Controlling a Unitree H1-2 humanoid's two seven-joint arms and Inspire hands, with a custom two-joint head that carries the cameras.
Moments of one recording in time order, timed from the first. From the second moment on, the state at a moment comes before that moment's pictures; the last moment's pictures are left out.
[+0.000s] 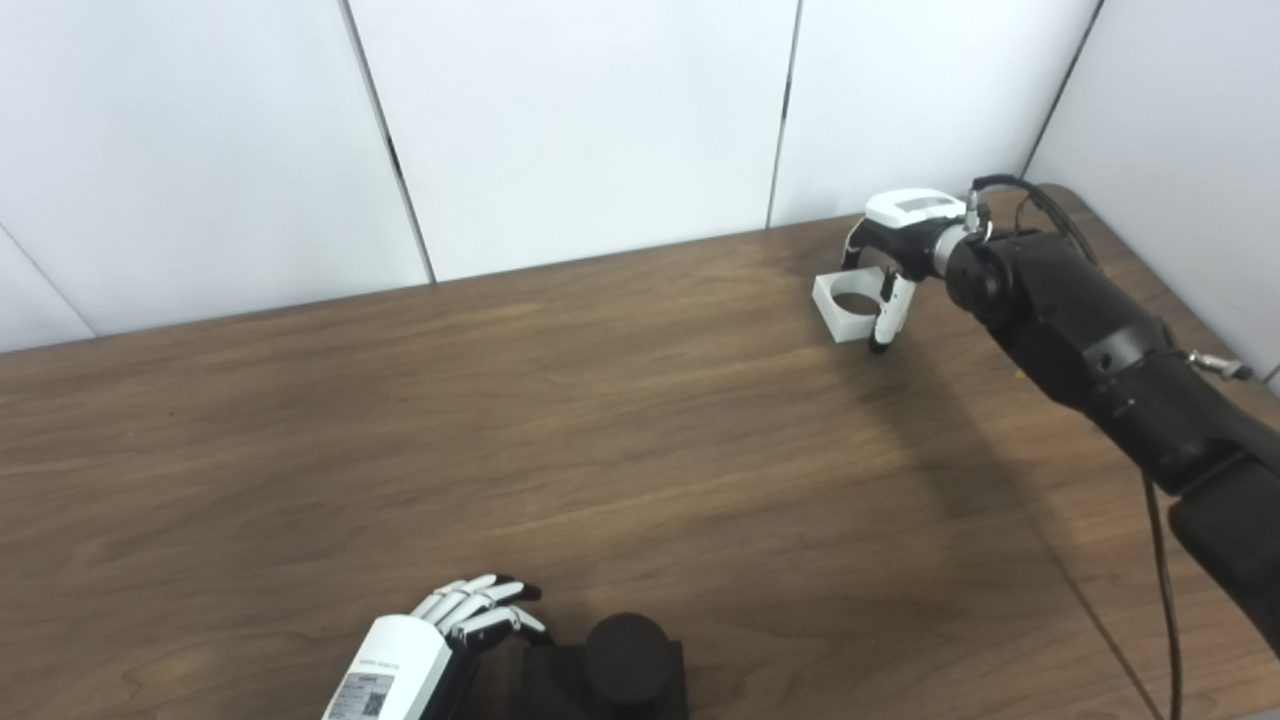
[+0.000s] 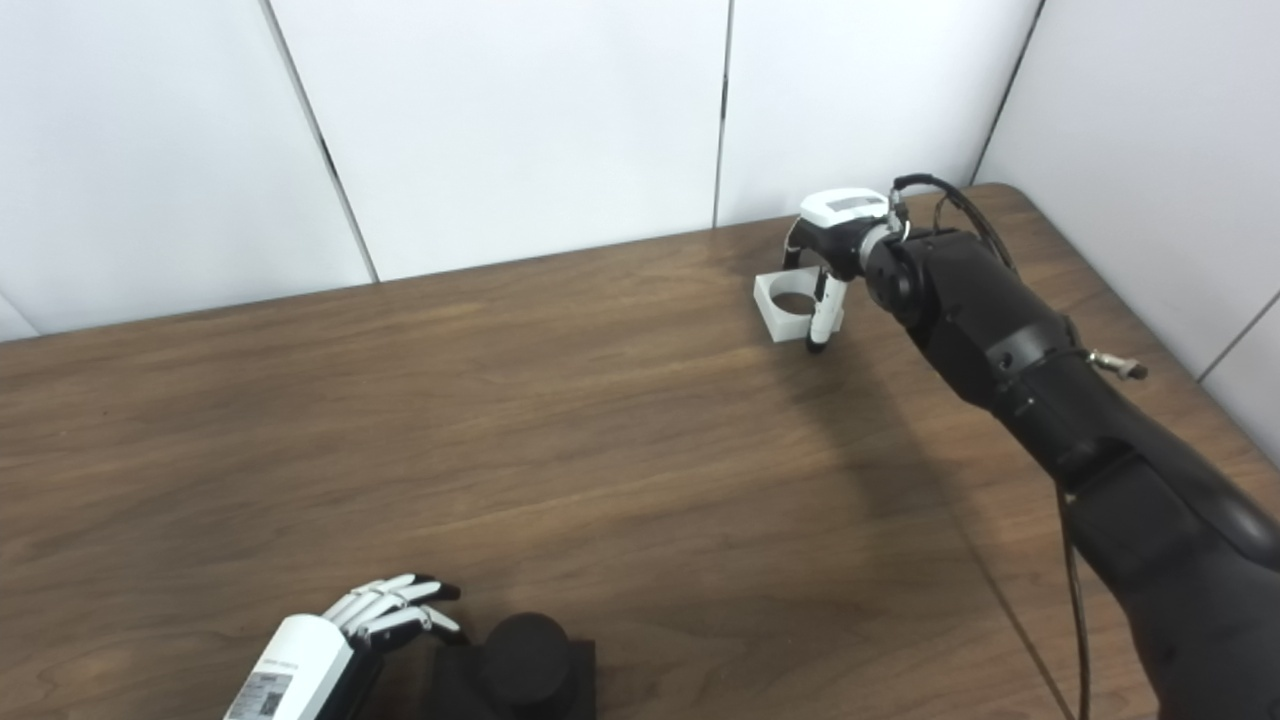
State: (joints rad) left arm 0.26 0.30 -0.32 -0.34 0.85 -0.21 -0.10; right arm -0.69 -0.68 0.43 0.45 -0.80 0.21 0.44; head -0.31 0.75
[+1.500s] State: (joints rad) left arm 0.23 0.24 -0.35 -0.36 0.93 -0.12 -0.16; right arm -0.43 -0.58 0.32 -0.75 -0.64 0.20 0.85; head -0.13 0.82
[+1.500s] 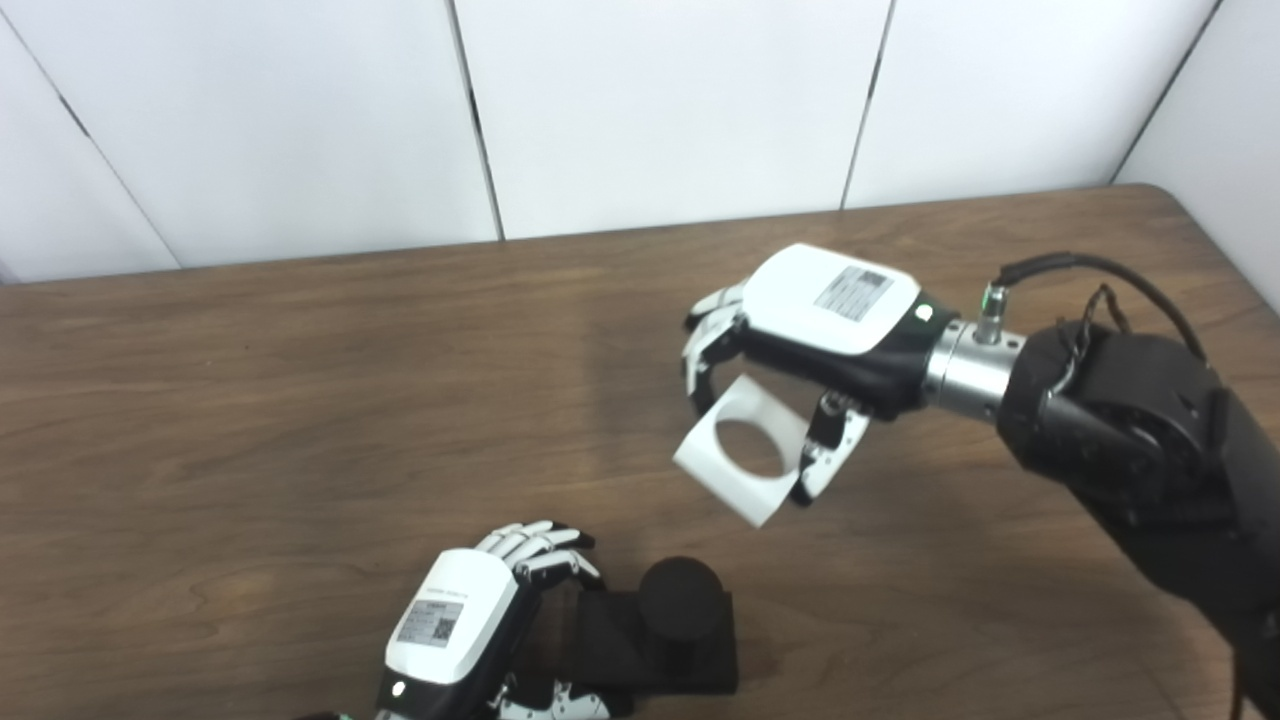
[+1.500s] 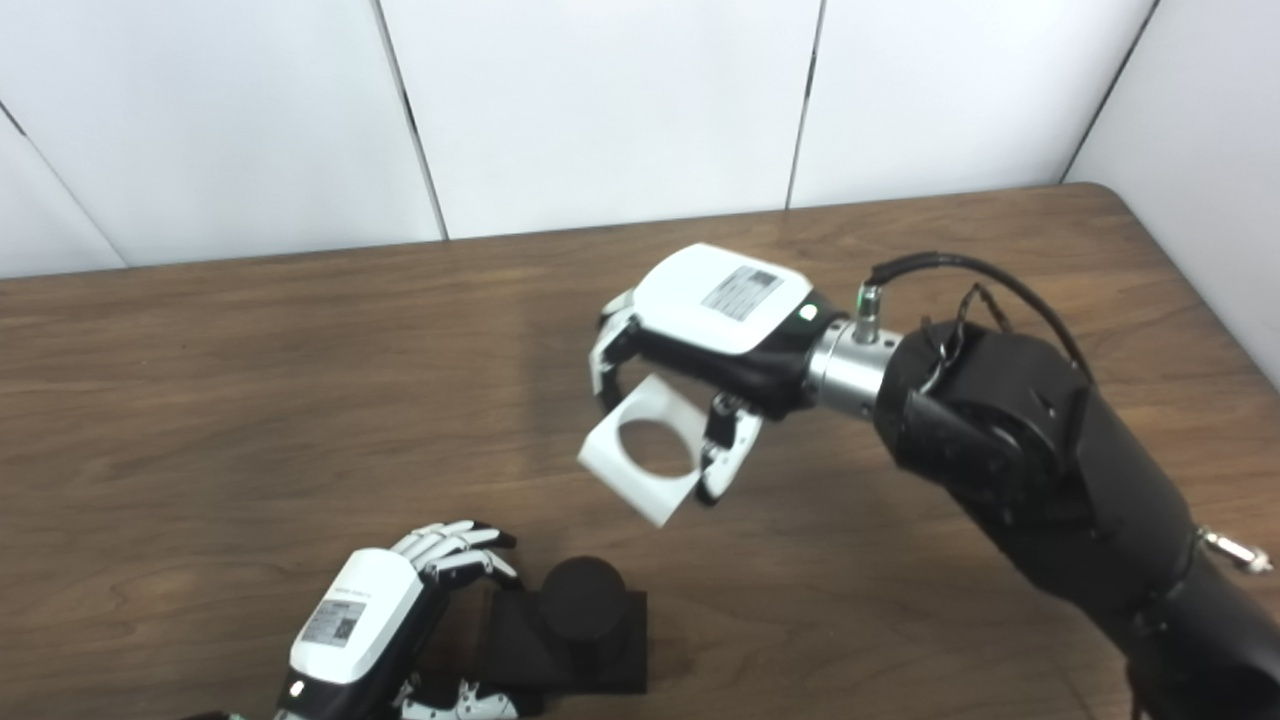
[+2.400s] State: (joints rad) left arm 0.23 0.23 -0.36 -0.37 0.94 -0.09 -0.17; right arm -0.36 -0.50 0.35 -0.83 -0.62 0.18 0.96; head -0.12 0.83
